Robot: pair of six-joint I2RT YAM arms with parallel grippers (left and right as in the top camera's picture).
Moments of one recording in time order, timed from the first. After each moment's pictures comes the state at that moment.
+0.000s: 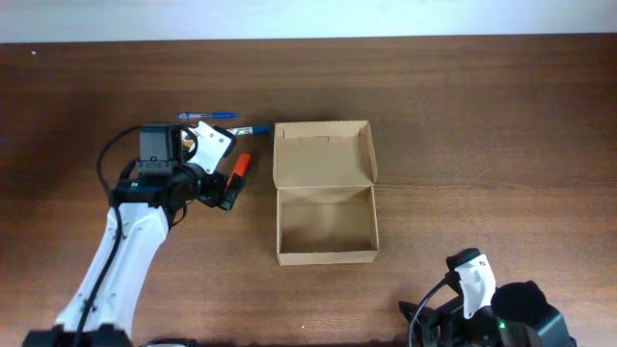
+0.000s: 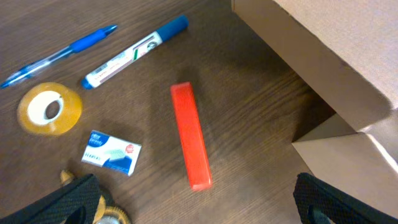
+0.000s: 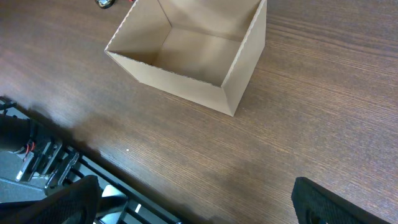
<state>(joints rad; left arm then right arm) -0.03 1.43 0.95 -0.50 0.30 0.44 0.59 0.36 0.83 -1.25 -0.12 0.29</state>
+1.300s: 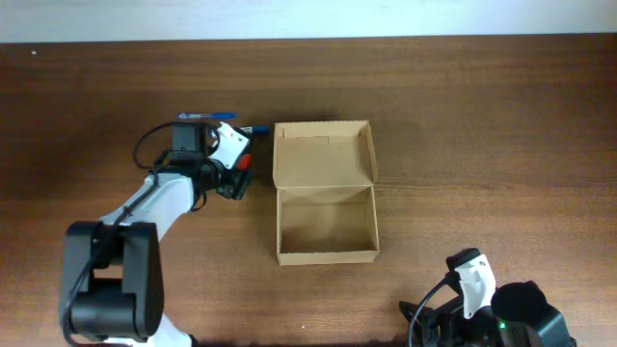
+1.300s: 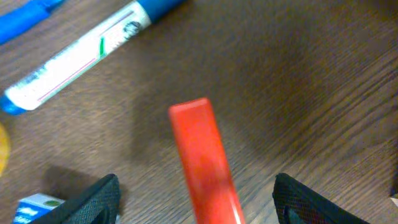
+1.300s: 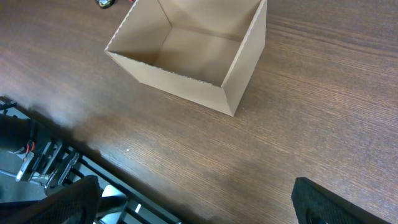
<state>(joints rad) -0.07 1.79 0.95 -0.21 0.26 0.46 0.59 0.36 0.83 -1.24 -0.12 0.29</state>
